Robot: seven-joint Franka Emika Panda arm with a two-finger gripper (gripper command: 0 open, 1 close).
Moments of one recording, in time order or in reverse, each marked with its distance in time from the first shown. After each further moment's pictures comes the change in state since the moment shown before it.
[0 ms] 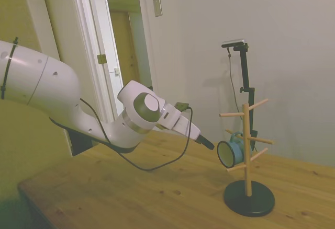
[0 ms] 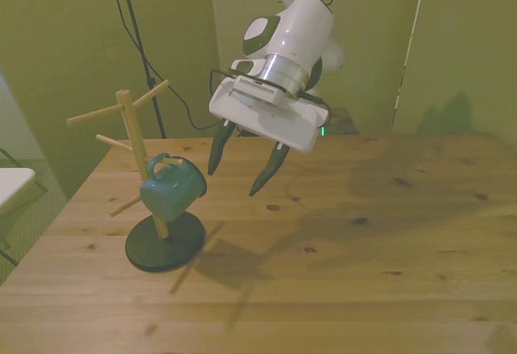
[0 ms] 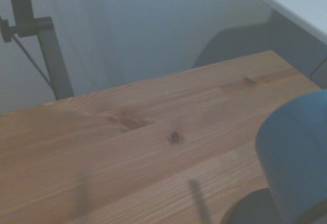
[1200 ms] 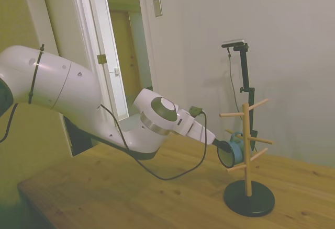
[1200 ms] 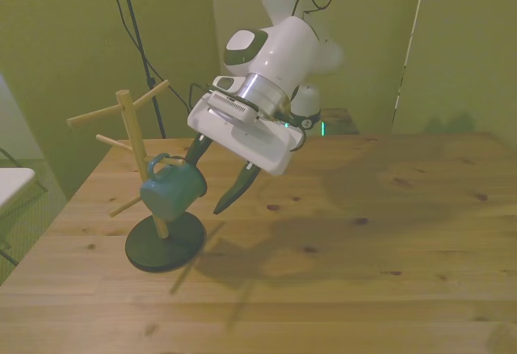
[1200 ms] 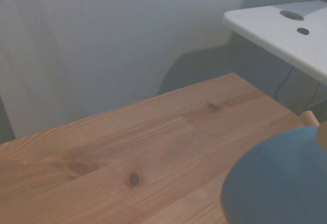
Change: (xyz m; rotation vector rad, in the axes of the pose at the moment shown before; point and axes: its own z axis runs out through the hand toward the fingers) arm 0.017 0.003 0.048 -0.004 0.111 0.066
